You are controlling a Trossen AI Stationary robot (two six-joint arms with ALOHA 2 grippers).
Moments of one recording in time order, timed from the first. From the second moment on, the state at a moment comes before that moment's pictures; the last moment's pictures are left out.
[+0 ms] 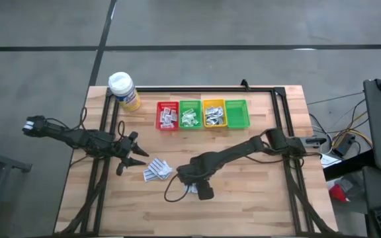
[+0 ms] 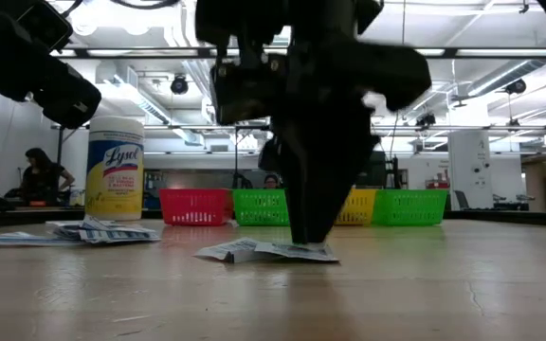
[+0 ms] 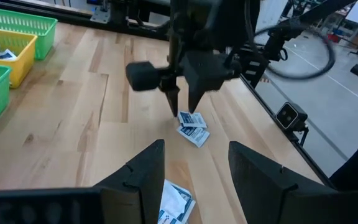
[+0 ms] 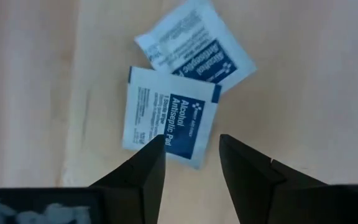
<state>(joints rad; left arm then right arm) -0.25 0.40 0.18 -0.09 0.01 -0.25 0.26 2.24 1.74 -0.88 -0.16 0.10</state>
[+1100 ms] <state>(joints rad) -0.25 0.40 0.18 -0.10 0.01 -0.25 0.27 2.24 1.75 -1.00 -0.06 0.05</state>
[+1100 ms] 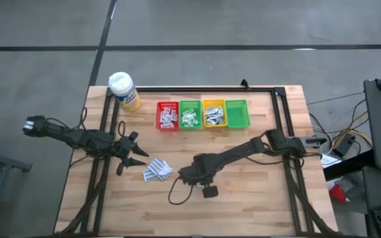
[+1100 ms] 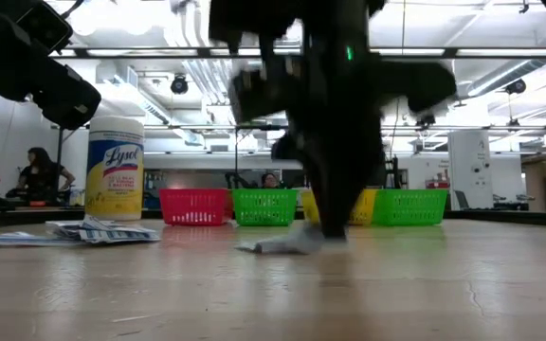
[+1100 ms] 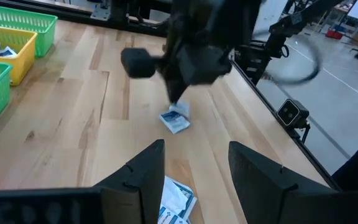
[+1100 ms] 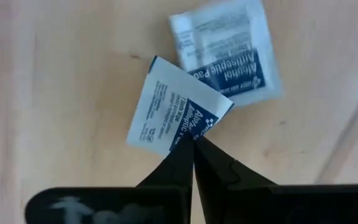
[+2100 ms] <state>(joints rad) -0.25 0.40 0.18 -0.10 0.01 -0.24 -0.07 1.77 1.79 -1.07 -0.59 -0.21</state>
